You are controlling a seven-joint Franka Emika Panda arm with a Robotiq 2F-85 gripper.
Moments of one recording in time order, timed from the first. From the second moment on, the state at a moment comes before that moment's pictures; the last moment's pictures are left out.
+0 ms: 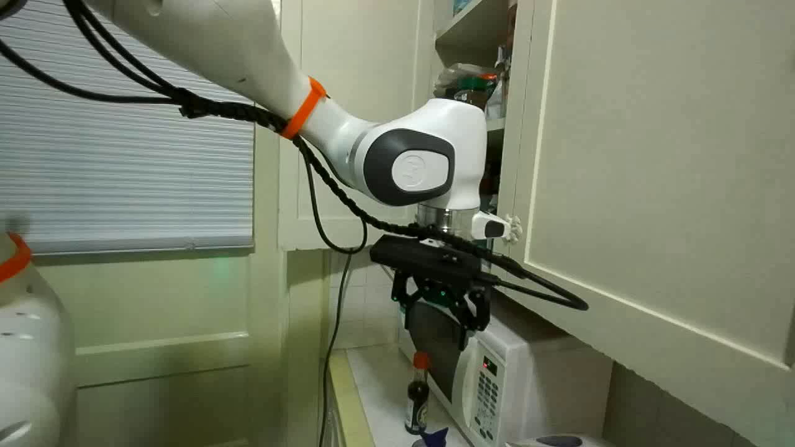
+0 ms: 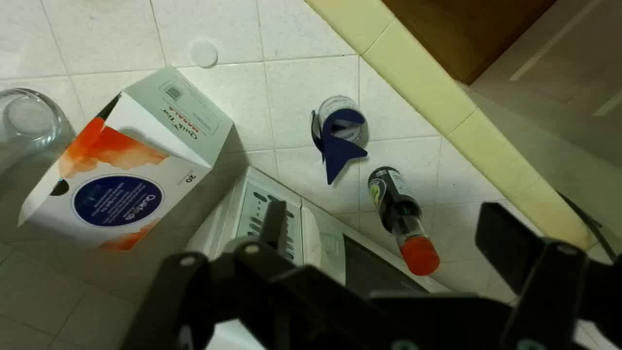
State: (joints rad) arm -0.01 -0.36 -0.29 -2.44 0.02 2.20 -0.58
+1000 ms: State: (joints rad) arm -0.06 -0.35 -0.02 -2.52 0.00 2.32 -0.13
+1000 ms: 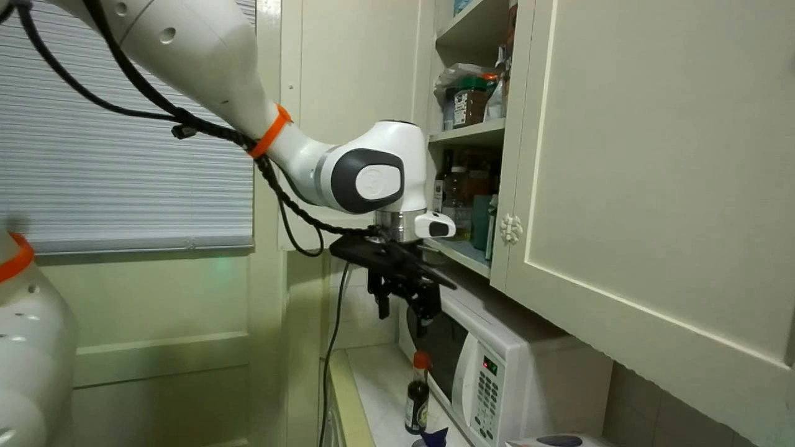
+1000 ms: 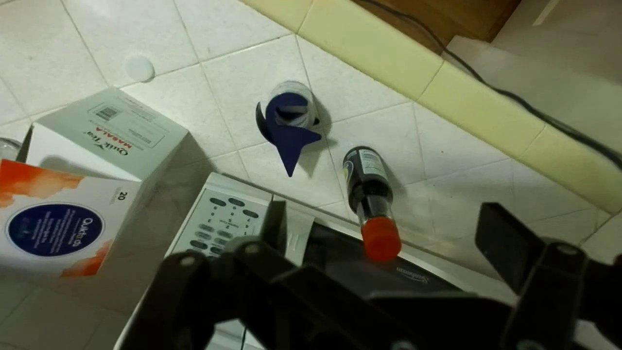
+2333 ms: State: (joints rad) arm -0.21 -0.22 0.22 -2.69 -0.27 2.90 0.54
